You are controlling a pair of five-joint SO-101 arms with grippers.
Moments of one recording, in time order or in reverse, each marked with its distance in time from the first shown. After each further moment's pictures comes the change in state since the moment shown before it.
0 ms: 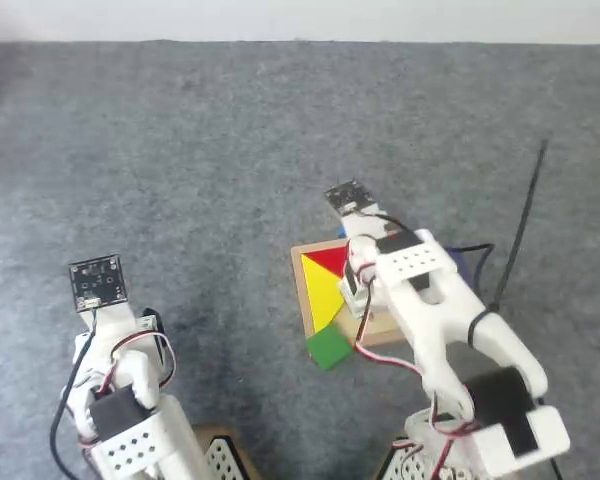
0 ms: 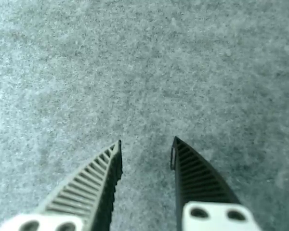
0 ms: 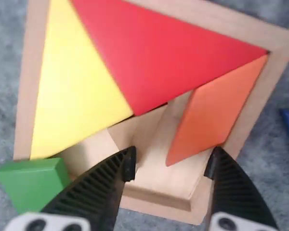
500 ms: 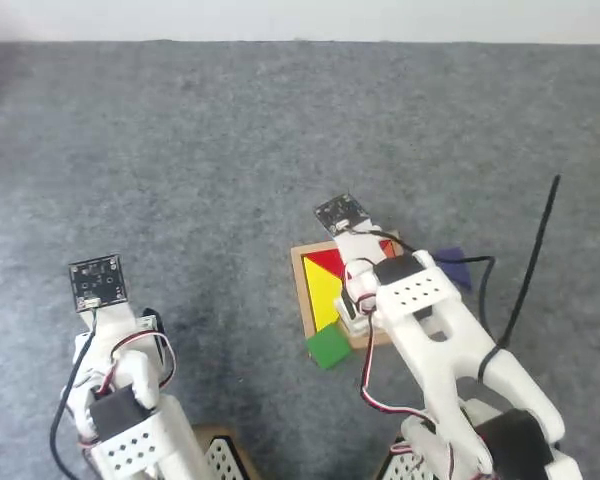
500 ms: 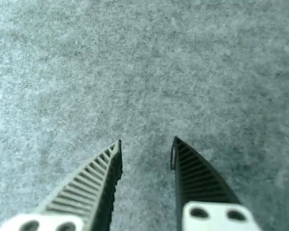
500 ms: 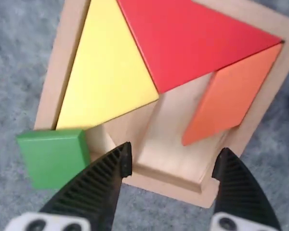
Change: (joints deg) left arm 0.0 0.0 0.0 0.0 0.0; right arm -5.8 -15.6 8.4 2.8 -0.2
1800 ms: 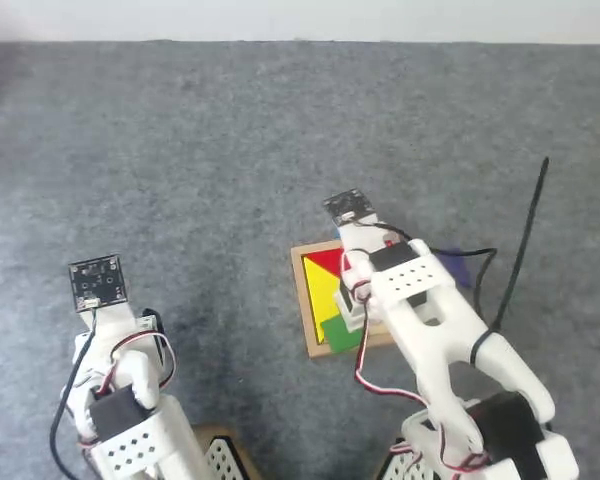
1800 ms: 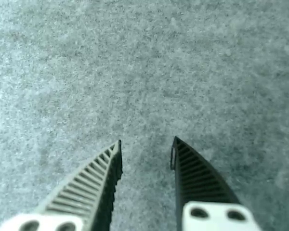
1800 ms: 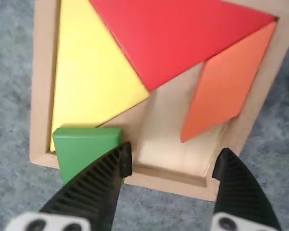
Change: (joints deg) left arm 0.0 0.0 0.0 0.0 0.0; right arm 0.4 5.6 -4.5 2.6 -6.0
